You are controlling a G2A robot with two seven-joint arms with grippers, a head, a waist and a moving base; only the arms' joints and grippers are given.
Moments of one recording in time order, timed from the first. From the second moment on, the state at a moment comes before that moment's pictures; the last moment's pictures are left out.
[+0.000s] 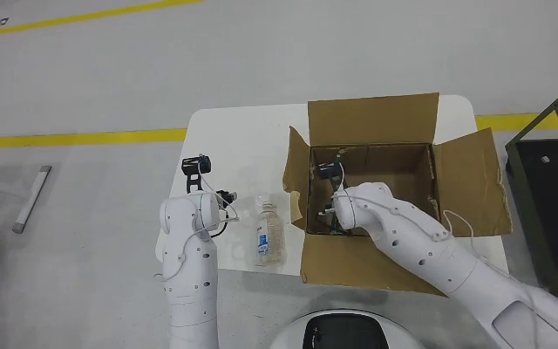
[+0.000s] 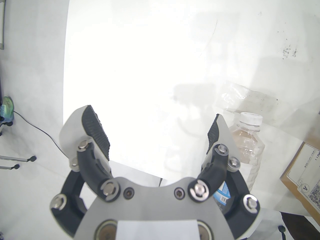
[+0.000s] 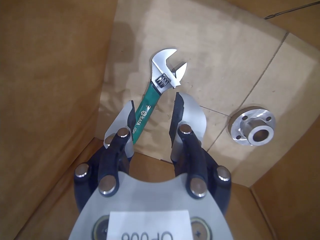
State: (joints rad) left arm 0.90 -1.57 -1.58 -1.50 1.68 0.02 -1.27; right arm -0.64 -1.32 0.71 -1.36 -0.97 0.61 1.21
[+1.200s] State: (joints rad) left arm 0.90 -1.57 -1.58 -1.50 1.68 0.02 -1.27; right arm -0.70 -1.41 0.86 -1.38 -1.20 0.44 1.38
